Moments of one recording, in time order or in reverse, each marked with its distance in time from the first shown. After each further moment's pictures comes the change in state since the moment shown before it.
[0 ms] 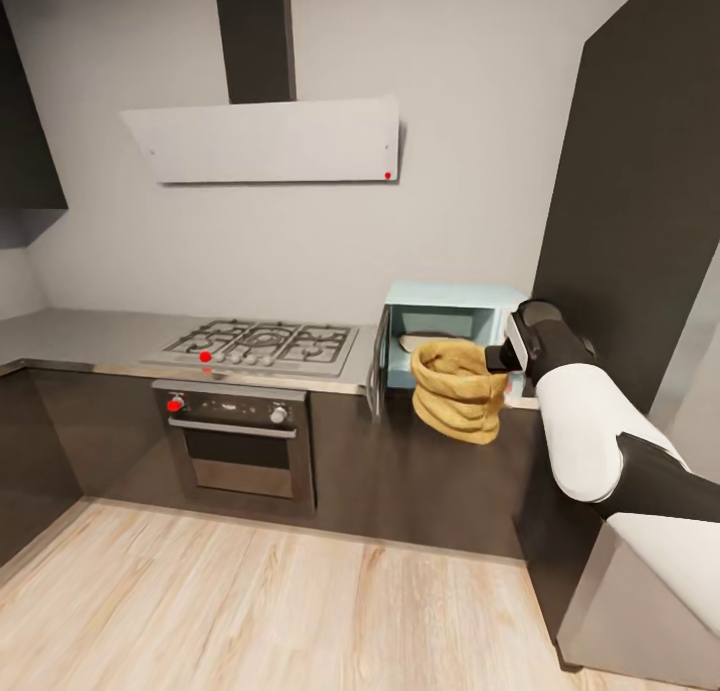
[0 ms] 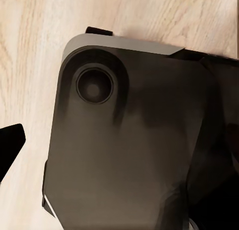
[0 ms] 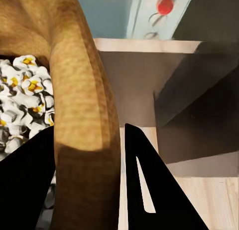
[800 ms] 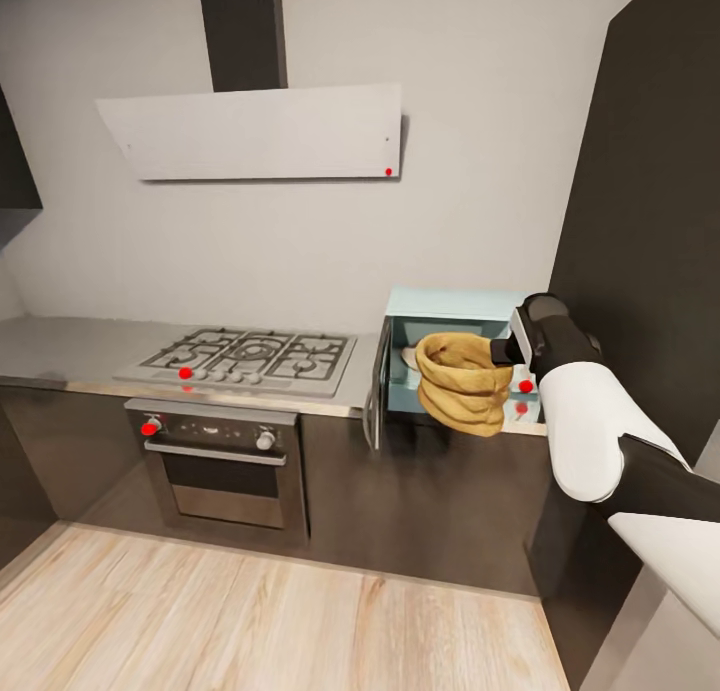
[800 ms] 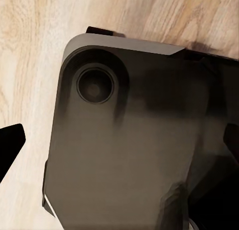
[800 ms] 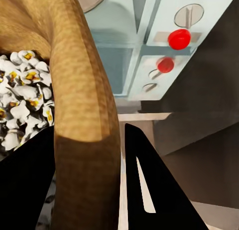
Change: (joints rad) left arm 0.000 0.000 0.001 0.000 0.001 0.000 0.001; right arm 0.000 -0.003 0.002 -0.044 0.007 0.000 -0.002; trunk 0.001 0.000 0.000
